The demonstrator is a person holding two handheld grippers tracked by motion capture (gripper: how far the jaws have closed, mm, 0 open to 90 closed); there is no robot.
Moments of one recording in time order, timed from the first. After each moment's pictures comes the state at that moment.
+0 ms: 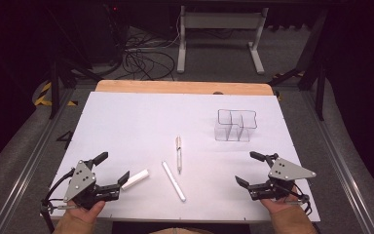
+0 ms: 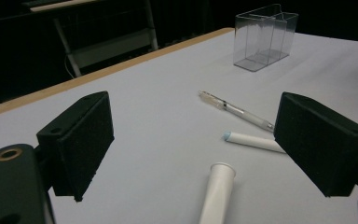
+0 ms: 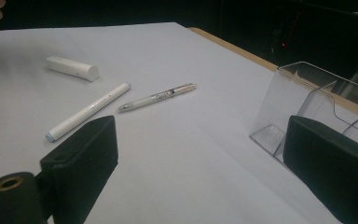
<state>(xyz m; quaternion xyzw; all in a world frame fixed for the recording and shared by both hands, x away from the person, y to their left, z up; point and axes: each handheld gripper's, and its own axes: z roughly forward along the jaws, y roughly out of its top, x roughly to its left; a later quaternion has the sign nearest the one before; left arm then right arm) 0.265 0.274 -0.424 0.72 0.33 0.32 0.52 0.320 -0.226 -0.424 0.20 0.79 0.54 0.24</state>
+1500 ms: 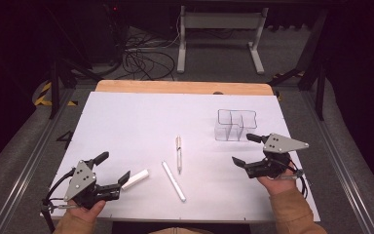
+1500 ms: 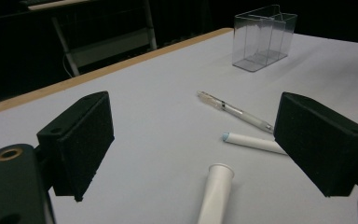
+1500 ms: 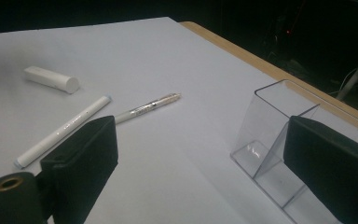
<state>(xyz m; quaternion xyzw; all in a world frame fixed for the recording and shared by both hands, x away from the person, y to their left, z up) 0.266 0.273 -0.424 0.72 0.33 0.32 0.52 0.366 -0.215 -0.390 0.21 0.80 0.51 0.22</state>
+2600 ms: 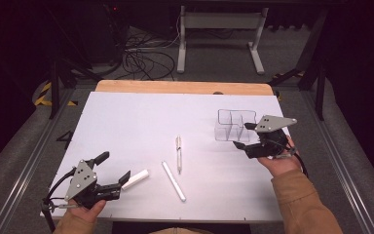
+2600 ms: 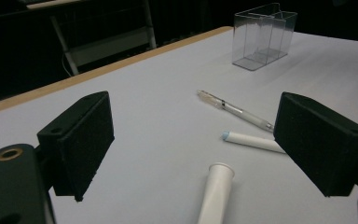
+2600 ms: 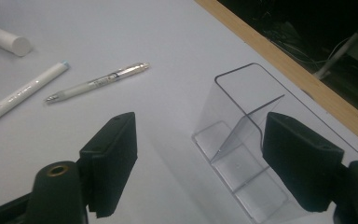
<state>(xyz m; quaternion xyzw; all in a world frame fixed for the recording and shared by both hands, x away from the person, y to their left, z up) 0.267 0.273 -0.425 0.72 0.33 0.32 0.52 0.408 -0.209 -0.365 0.21 0.86 0.41 0.23</state>
